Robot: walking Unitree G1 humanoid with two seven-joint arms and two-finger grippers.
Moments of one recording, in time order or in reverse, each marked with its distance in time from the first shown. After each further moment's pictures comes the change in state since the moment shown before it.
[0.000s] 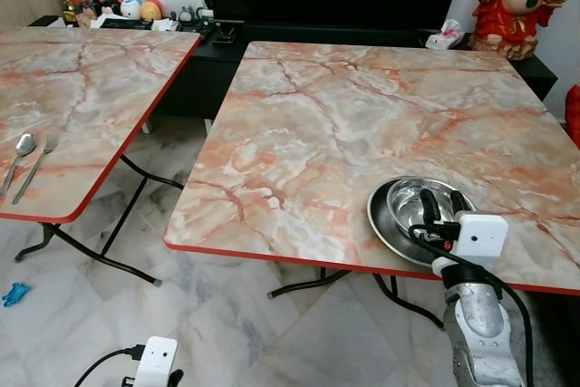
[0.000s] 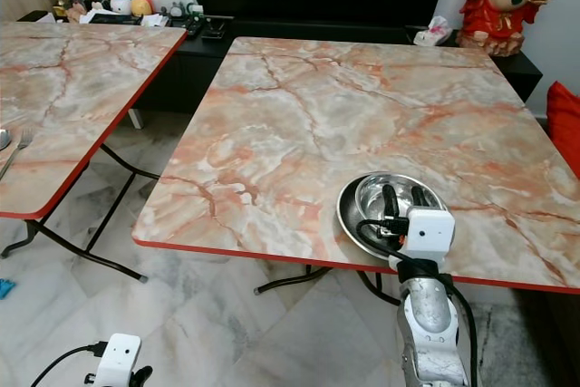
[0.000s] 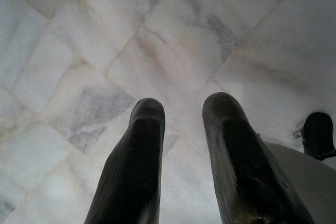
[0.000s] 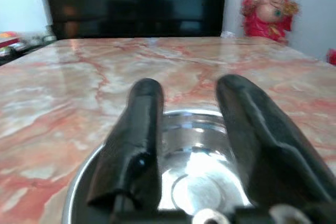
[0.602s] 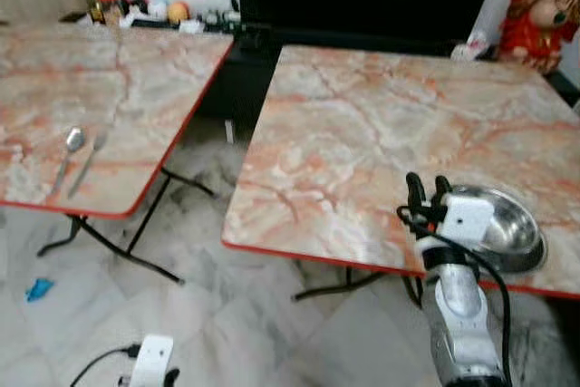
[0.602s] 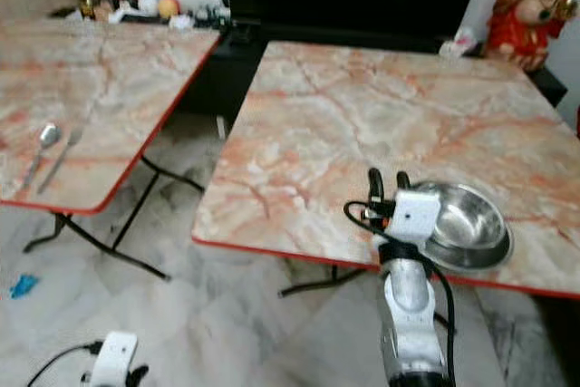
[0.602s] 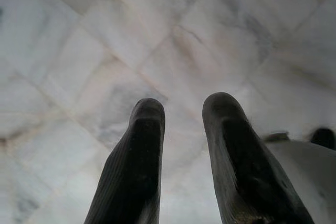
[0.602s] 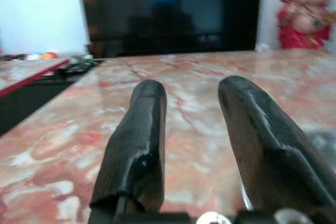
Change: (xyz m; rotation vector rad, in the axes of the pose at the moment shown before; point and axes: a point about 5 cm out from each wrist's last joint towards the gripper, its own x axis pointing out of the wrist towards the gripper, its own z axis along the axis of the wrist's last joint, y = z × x) left arm 0.000 0.005 0.001 -0.002 -0.006 0.012; right arm 0.016 0.020 0.014 0.052 -0.046 0.034
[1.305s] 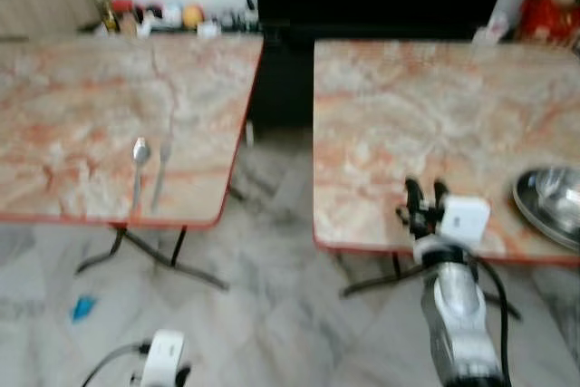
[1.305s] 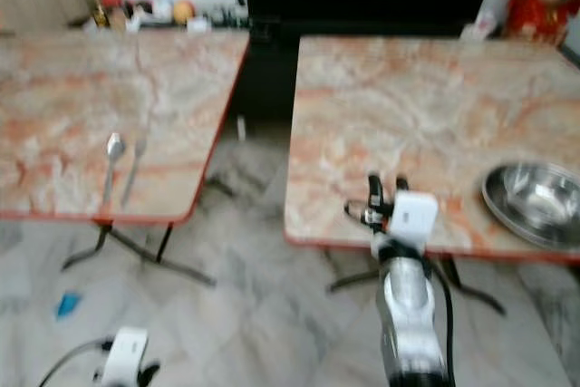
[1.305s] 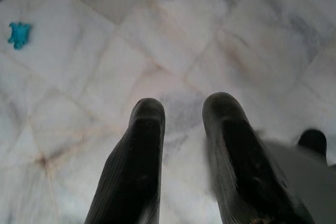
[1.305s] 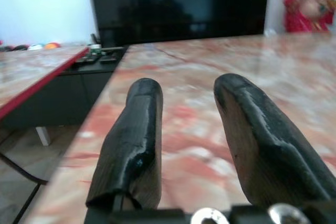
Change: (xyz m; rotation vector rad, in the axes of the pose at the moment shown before) left arm 0.003 -0.012 0.008 -0.022 -0.025 -0.028; right arm 0.000 0.002 -0.008 -0.006 0.038 0.018
